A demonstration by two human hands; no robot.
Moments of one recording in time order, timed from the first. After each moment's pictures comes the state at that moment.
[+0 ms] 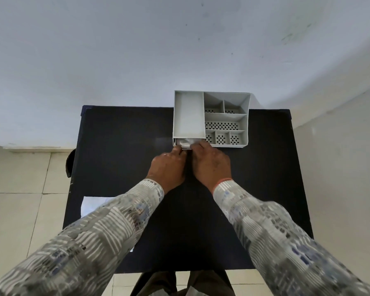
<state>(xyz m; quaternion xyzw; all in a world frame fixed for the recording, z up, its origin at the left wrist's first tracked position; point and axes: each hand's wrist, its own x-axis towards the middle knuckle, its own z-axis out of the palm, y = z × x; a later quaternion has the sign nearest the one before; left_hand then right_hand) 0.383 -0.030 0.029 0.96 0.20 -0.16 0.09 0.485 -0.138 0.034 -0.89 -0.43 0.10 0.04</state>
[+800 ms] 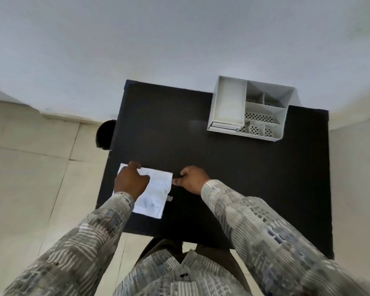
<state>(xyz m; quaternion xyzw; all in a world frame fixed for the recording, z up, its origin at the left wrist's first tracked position) 0.165 0.019 -0.005 0.69 0.62 -0.14 0.34 0.349 -0.098 -0.008 -0.79 -0.29 0.54 0.07</state>
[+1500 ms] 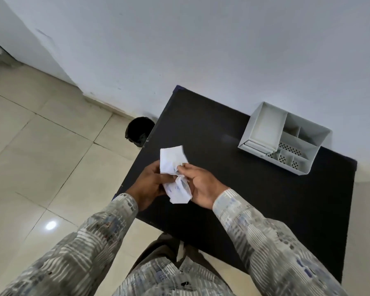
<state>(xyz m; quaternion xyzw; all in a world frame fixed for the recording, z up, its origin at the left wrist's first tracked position) 0.109 -0.009 0.039 0.37 0.49 0.14 0.78 0.276 -0.073 0.070 -0.49 -0.01 0.76 0.42</state>
